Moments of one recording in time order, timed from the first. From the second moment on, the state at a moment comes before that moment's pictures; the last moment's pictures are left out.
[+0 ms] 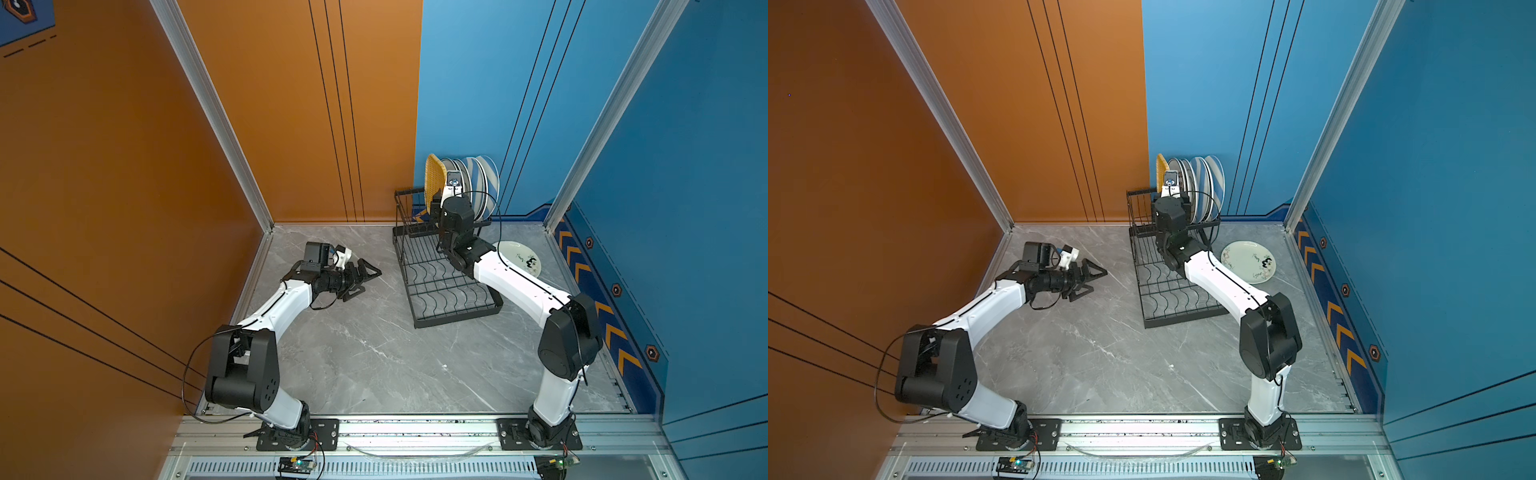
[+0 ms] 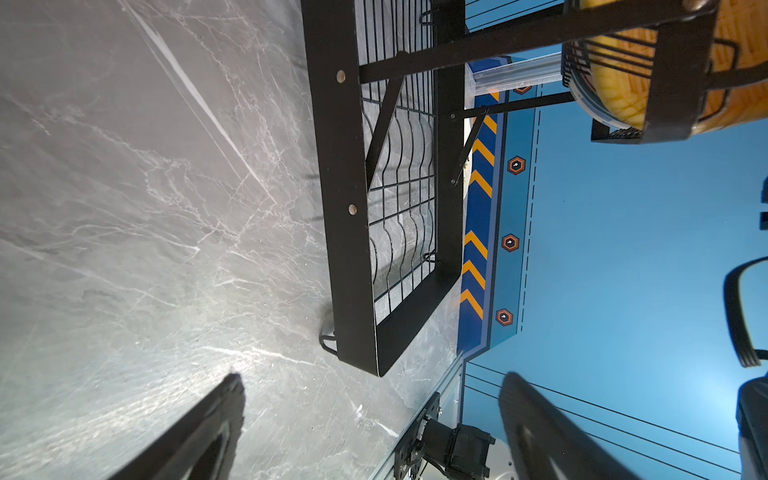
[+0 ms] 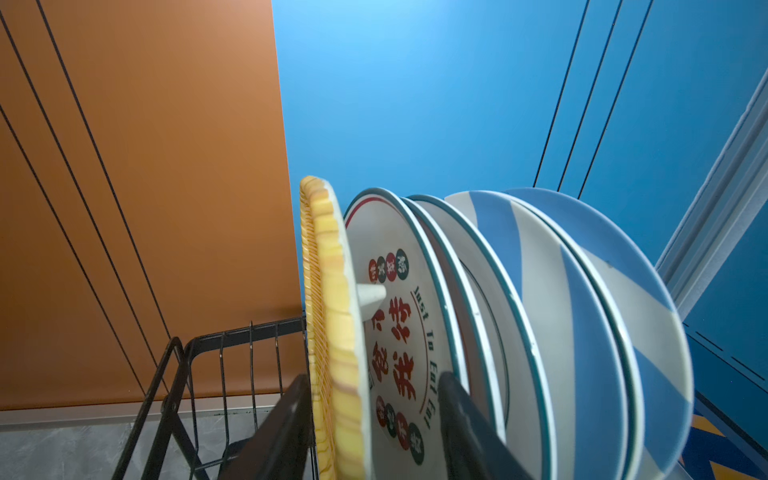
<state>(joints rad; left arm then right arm) -0.13 1.54 1.05 -0.33 0.79 -0.70 0.57 1.83 1.62 0.21 0.67 -0.02</state>
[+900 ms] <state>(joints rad) -0.13 1.54 1.05 -0.32 0.79 -0.71 0.56 1.63 1.51 0.09 0.67 0.09</state>
